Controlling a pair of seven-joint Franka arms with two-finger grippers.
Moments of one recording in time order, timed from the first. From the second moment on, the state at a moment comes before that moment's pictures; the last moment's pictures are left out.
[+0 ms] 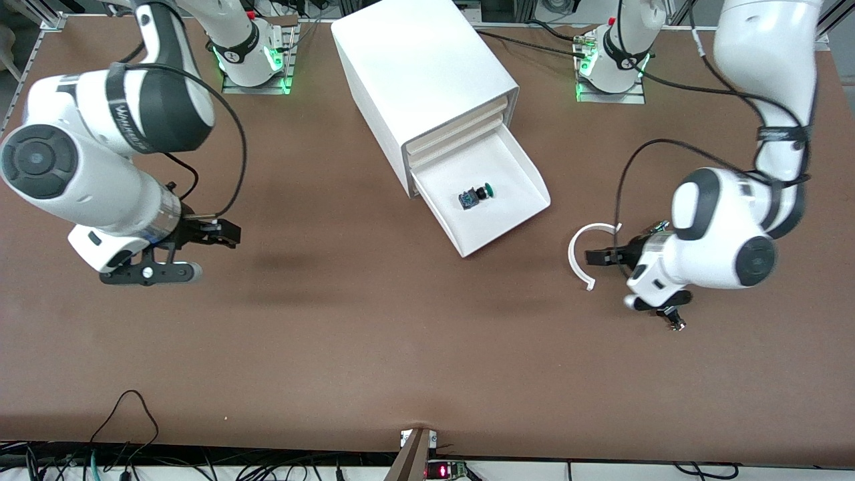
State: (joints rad) left arm -0.11 0.56 -0.06 -1.57 -0.25 1.86 -0.26; right arm 0.31 0.40 -0.11 -1.34 0.02 1.65 0.20
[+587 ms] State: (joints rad) left arm -0.29 0.60 -0.09 -1.81 -0.32 2.25 -0.50; right arm -0.02 0.22 0.07 -1.52 -0.04 1.73 0.23
